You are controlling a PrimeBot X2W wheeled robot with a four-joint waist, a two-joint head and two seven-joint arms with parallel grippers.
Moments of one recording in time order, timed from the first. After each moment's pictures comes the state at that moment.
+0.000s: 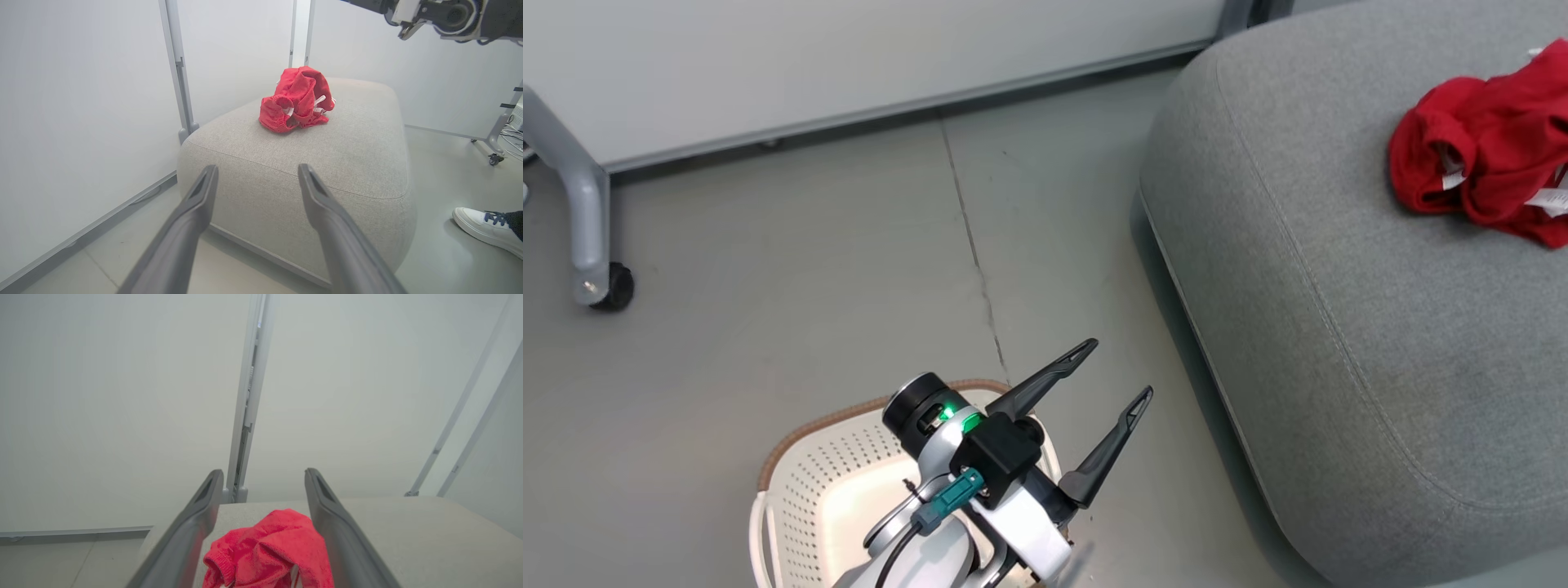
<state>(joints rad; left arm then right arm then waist) -0.35 0.08 -0.67 0.27 -0.19 -0.13 -0.26 -0.65 -0.55 0.08 0.59 0.41 0.13 -0.26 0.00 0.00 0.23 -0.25</state>
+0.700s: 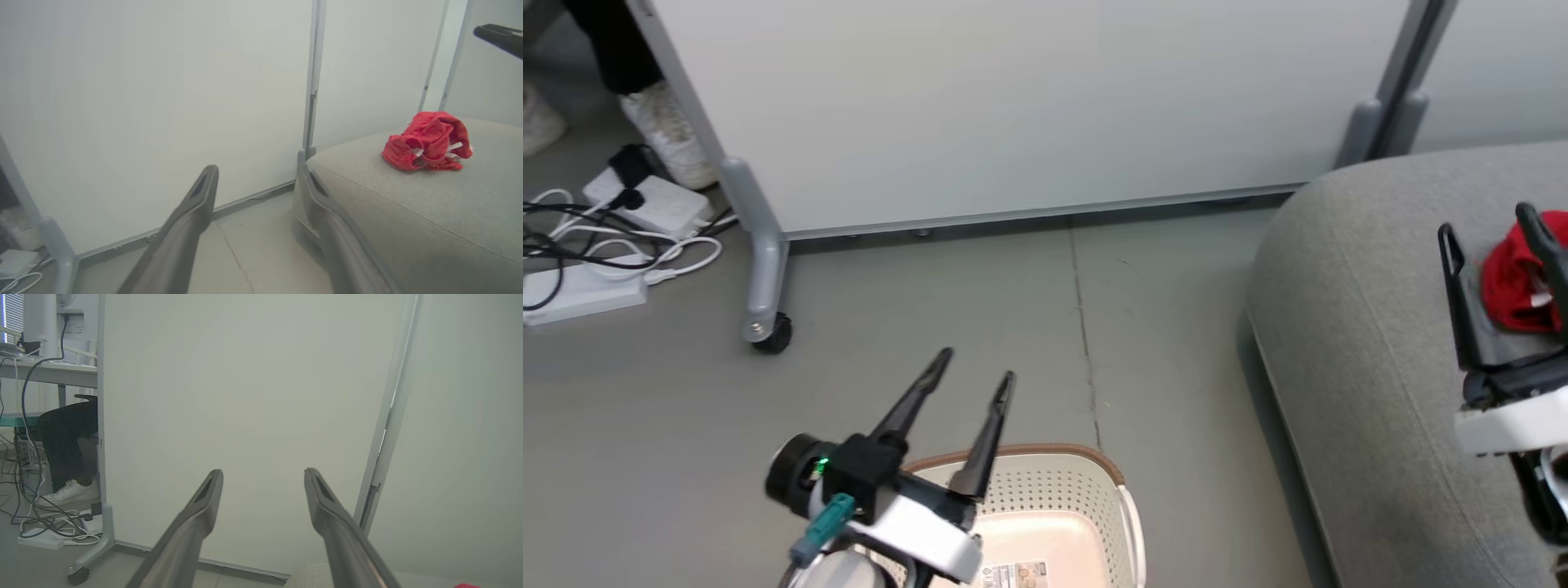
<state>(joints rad) -0.16 0.05 -0.37 0.22 -0.17 -0.11 -0.26 -0.28 -0.39 0.09 0.12 0.30 0.13 -0.26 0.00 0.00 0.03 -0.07</state>
